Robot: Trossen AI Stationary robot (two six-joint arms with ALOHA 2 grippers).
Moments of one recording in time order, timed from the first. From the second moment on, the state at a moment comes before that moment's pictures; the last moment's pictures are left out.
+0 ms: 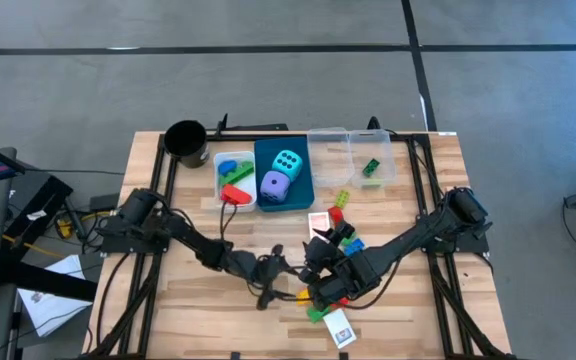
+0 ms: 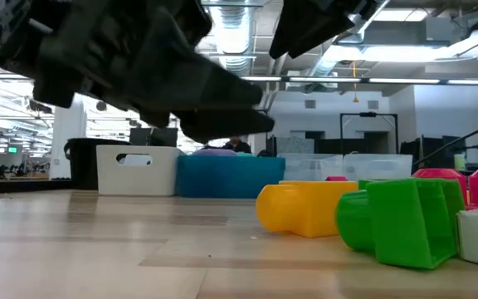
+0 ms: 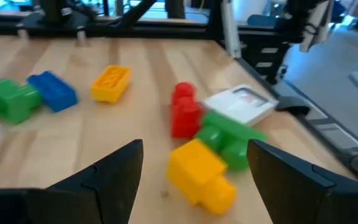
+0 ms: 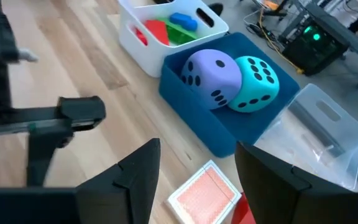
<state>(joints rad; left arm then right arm) -0.40 1.95 0.73 0.97 -0.13 -0.13 0.51 1.89 1.53 -0.95 1.01 0.86</state>
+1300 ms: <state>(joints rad) -0.57 2.13 0.99 0.67 -0.56 -0.40 0.64 1.89 1.53 -0.94 0.99 0.86</state>
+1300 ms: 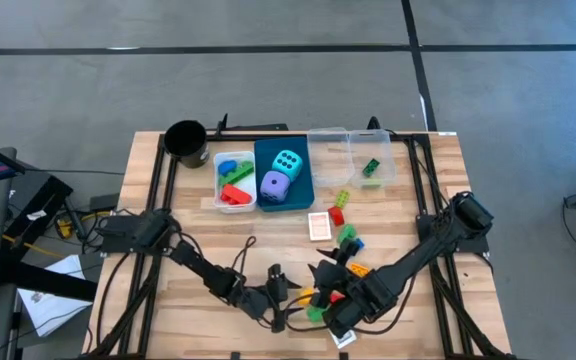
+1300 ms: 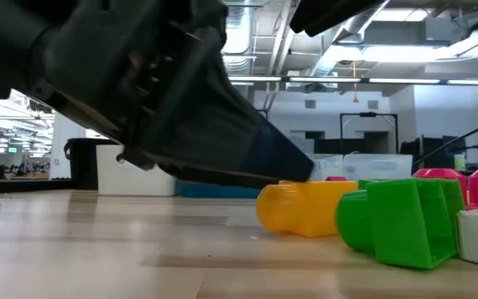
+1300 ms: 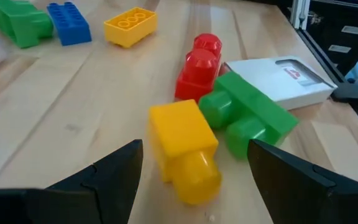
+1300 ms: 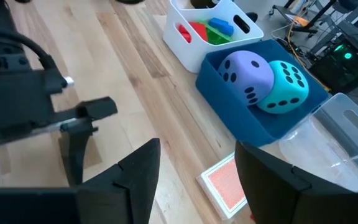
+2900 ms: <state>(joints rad) -0.52 2.20 1.07 0.44 -0.76 -0.48 0.64 1.89 1.53 -0.94 0.99 0.86</state>
